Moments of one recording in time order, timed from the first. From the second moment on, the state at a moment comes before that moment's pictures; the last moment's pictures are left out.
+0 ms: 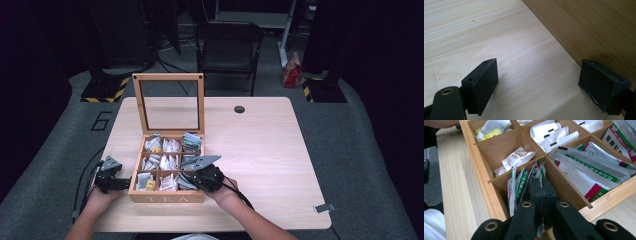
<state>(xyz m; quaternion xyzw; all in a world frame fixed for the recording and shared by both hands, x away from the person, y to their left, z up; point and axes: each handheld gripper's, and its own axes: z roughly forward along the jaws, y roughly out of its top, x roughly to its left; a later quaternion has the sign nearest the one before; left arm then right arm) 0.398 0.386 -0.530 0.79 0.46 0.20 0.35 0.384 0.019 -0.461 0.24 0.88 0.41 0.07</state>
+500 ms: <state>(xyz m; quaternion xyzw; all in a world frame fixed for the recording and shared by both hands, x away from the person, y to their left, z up) 0.398 0.386 -0.530 0.79 0.46 0.20 0.35 0.385 0.013 -0.430 0.23 0.87 0.44 0.07</state>
